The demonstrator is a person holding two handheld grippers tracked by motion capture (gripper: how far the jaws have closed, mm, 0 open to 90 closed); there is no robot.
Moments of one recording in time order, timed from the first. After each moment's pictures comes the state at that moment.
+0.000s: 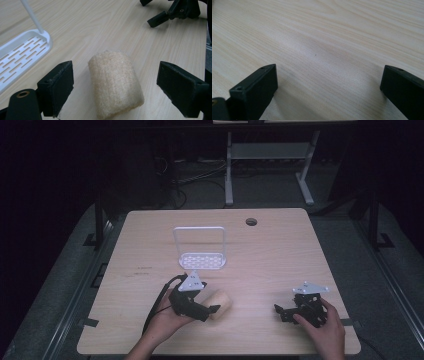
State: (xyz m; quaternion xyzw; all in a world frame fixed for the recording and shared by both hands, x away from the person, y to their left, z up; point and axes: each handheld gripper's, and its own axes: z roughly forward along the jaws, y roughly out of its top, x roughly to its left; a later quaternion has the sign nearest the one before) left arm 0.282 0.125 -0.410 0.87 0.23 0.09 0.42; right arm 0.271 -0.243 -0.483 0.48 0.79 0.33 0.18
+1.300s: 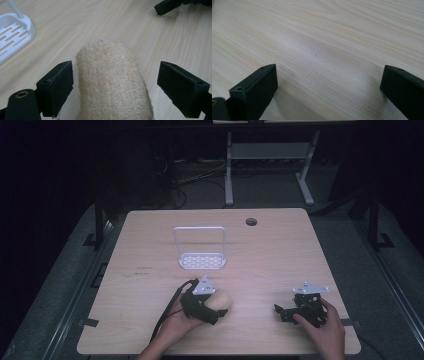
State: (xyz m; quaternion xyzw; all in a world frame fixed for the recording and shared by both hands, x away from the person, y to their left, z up) left arm 0.287 0.102 -0.443 0.88 0.24 0.07 0.39; right arm 0.271 -0.243 -0.483 0.48 0.79 0.33 0.18
